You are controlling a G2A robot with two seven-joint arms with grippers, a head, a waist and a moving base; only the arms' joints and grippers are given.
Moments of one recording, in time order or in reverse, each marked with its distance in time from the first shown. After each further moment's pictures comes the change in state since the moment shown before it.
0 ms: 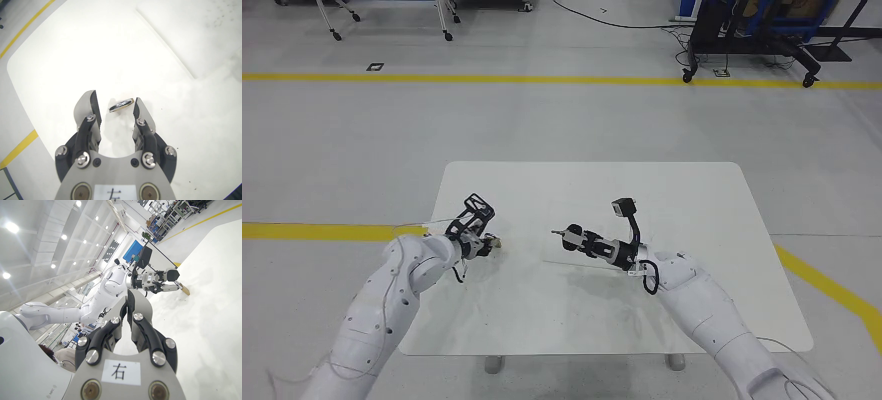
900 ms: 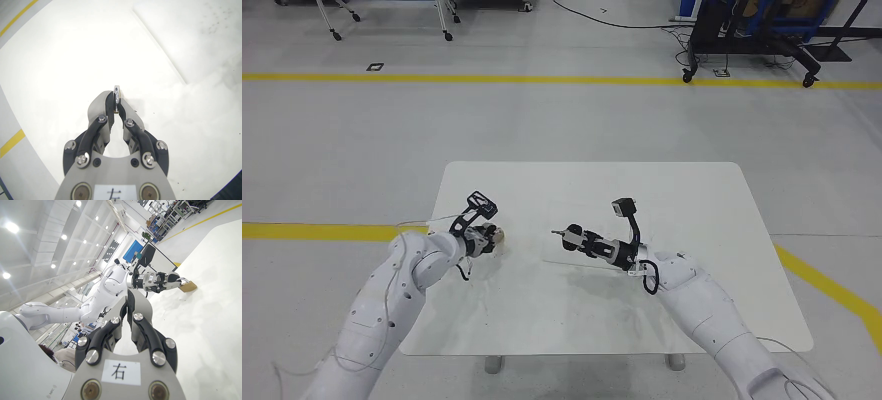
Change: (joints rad) left arm -0.036 -0.016 0.025 0.024 -0.084 0.051 -0.053; right arm 0.000 0.000 0.000 0.000 0.000 0.000 0.000
